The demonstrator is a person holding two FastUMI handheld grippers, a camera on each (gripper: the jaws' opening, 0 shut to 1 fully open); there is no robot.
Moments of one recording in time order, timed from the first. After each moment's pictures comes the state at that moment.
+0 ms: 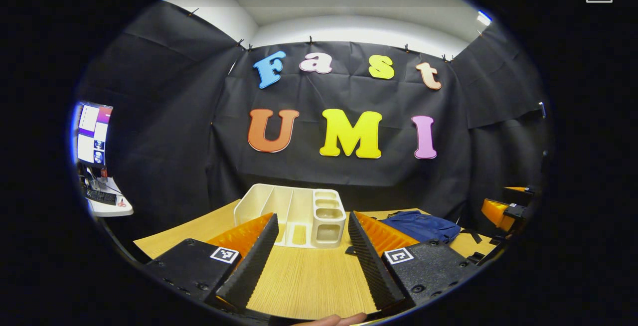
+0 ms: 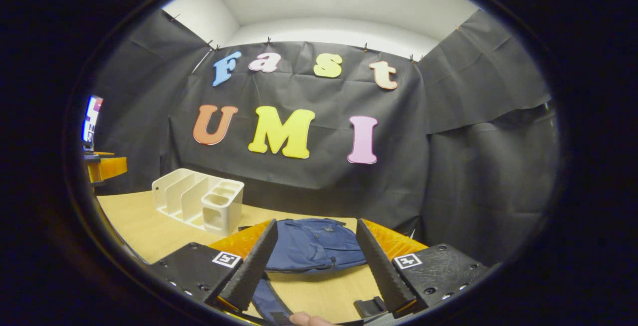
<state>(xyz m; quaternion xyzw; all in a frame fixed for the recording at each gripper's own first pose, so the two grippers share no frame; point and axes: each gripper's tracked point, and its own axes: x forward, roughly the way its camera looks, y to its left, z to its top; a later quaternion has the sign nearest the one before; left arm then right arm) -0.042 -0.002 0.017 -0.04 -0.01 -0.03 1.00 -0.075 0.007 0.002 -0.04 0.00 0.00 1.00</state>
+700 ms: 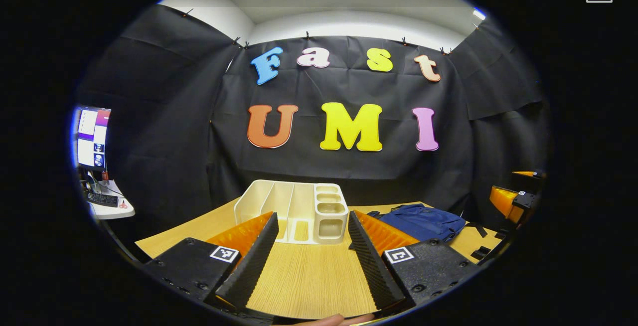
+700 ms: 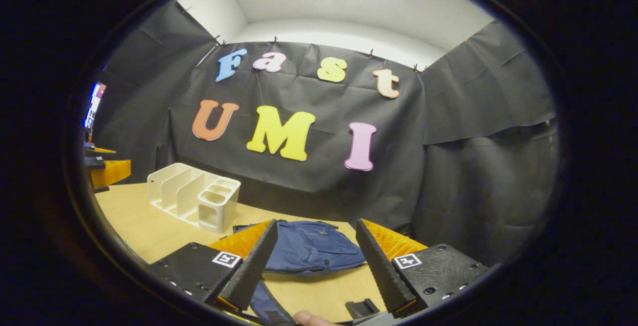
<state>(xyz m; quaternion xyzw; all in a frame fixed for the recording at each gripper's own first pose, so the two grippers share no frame) -0.037 -0.004 0.010 -0.03 -0.01 -0.03 1.00 -0.081 0.014 0.011 -0.07 -0.01 -0.02 1.00</state>
